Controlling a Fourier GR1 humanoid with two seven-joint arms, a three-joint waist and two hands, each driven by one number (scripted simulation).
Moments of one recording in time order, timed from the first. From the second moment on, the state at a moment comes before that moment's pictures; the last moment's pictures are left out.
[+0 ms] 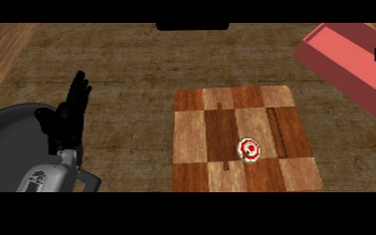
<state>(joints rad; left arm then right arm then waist) -0.13 0.22 -0.04 -1.43 0.07 0.27 0.05 -0.62 -0.56 -0.16 -1.76 0.84 0.40 0.78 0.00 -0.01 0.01</state>
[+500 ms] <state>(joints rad) -0.14 0.20 -0.05 -1.44 0.06 0.26 0.05 -0.66 -0.66 -0.30 -1.34 0.82 0.20 0.46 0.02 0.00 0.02</state>
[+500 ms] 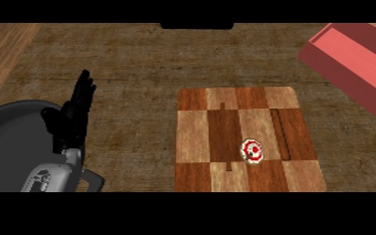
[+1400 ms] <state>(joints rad) -0.17 0.20 -0.05 -1.42 0.05 0.25 0.07 -0.79 -0.70 -0.49 -0.62 0.74 -0.08 0.04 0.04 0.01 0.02</state>
